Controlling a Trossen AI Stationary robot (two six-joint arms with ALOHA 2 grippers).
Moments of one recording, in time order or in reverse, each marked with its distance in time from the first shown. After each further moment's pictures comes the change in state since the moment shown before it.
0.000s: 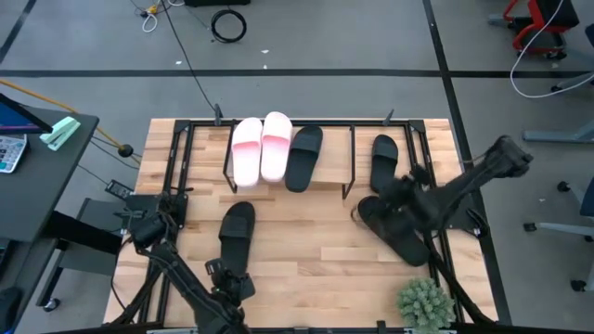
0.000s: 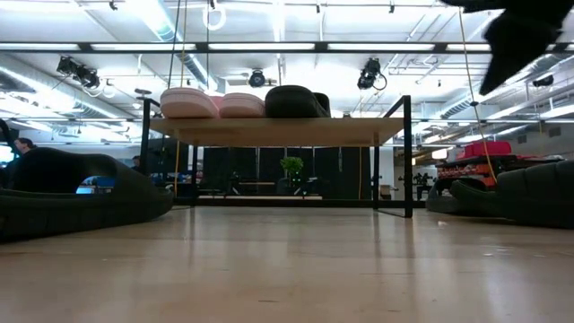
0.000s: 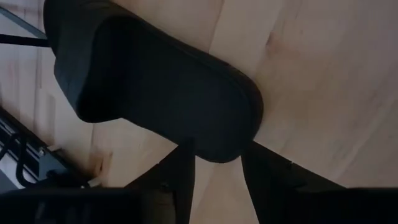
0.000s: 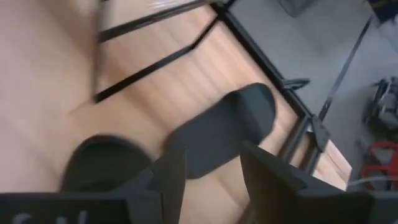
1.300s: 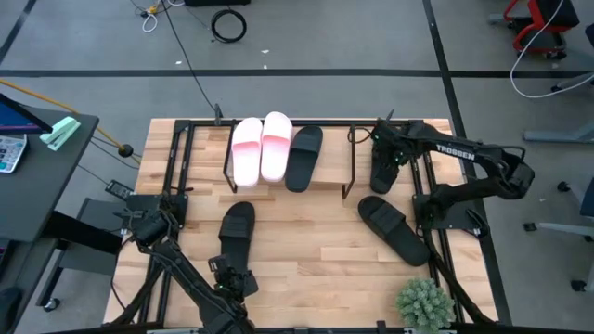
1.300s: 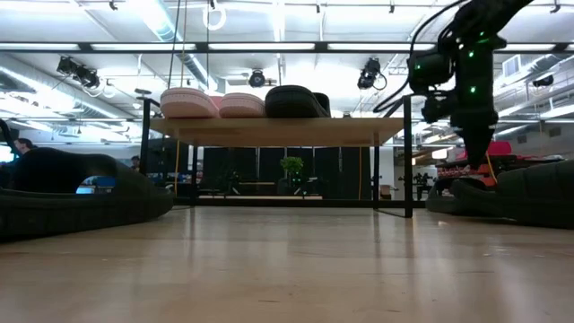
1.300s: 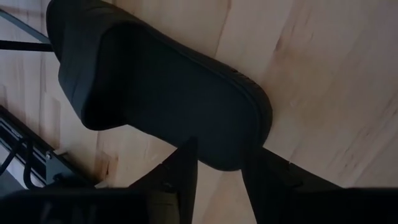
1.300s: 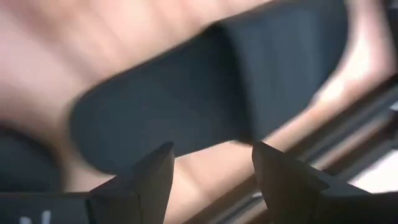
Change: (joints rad) left arm 0.029 0.000 -0.009 0.001 0.004 0.038; right arm -1.175 0.010 -0.179 0.509 -0.592 -1.330
